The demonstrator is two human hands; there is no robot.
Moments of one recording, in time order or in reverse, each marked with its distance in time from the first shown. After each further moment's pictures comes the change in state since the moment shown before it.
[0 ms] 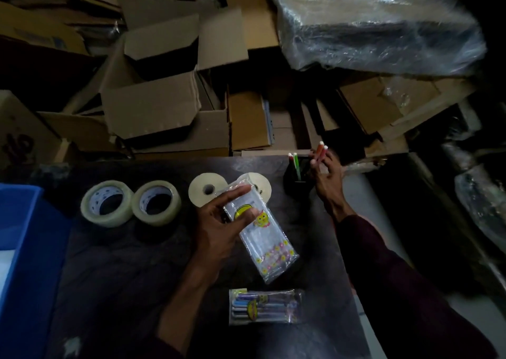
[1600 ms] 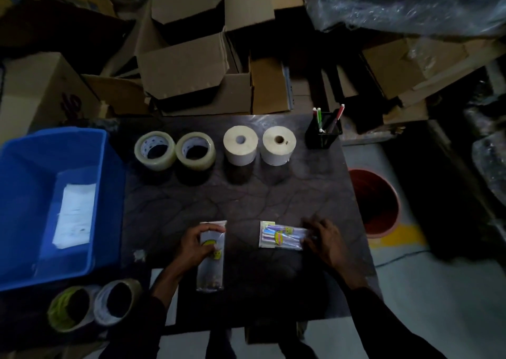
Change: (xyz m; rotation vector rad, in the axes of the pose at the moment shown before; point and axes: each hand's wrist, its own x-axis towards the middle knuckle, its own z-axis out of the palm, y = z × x) left_hand -0.121 -0.096 -0.193 0.558 -0.177 -0.288; right_hand -0.277 0.047 -0.037 -0.666 -0.569 -0.115
